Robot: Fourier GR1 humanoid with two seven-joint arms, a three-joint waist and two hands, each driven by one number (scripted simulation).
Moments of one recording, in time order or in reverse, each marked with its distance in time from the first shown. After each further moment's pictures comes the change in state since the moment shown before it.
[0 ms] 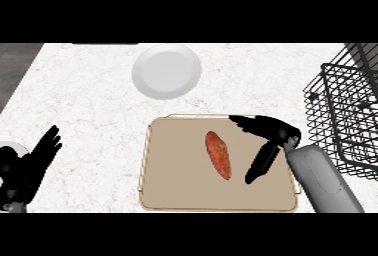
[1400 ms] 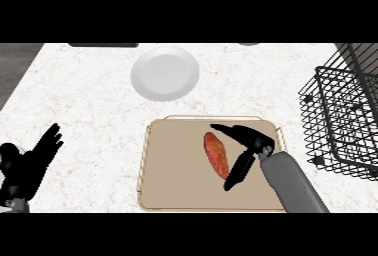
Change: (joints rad) left arm -0.032 -0.044 0.062 0.025 -0.057 -0.050 0.004; right arm 0.005 0.149 0.001 0.144 0.224 -0.060 -0.192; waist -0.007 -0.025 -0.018
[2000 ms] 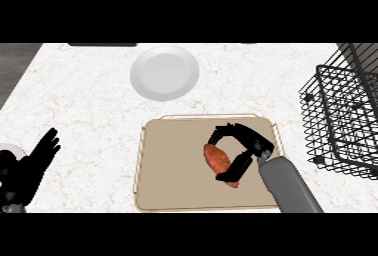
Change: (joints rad) left arm 0.025 -0.002 0.019 0.015 -0.011 -0.023 -0.044; right arm 0.035 0.027 -0.017 -0.024 0.045 -0.137 -0.136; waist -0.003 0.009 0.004
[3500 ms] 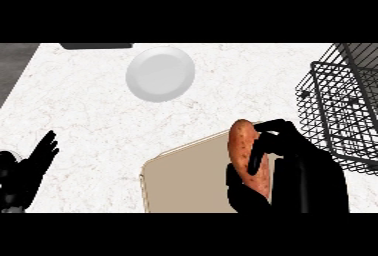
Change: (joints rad) left arm 0.018 -0.022 0.017 -0.027 -0.014 0.015 0.037; right arm 0.090 0.019 0.401 -1.133 1.018 -0.228 0.894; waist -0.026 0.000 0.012
